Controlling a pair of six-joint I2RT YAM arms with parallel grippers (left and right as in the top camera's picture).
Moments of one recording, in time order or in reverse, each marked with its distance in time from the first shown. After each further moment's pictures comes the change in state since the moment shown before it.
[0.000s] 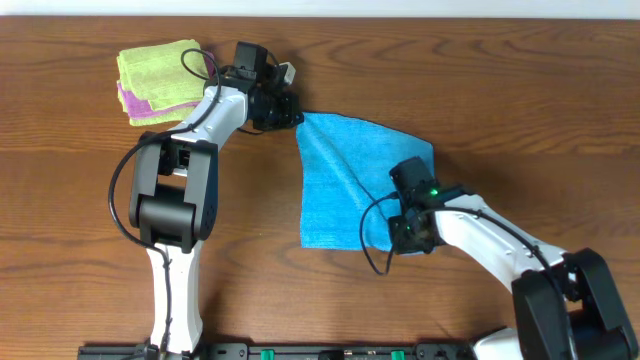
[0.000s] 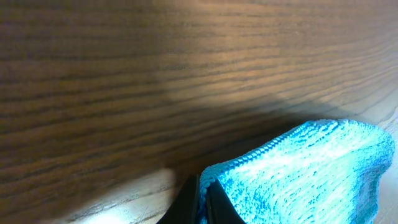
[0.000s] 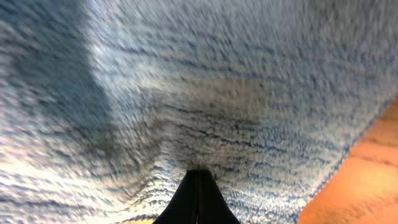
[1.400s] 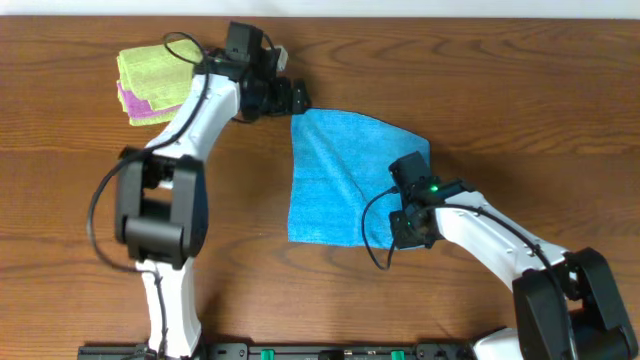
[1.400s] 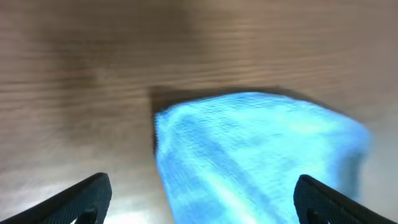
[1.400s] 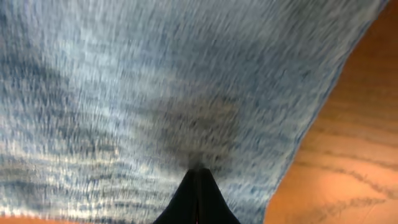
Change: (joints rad) left arm 0.001 -0.157 0.056 -0.193 -0.117 0.024; right arm -0.018 0.002 0.018 0.007 0.073 -0.025
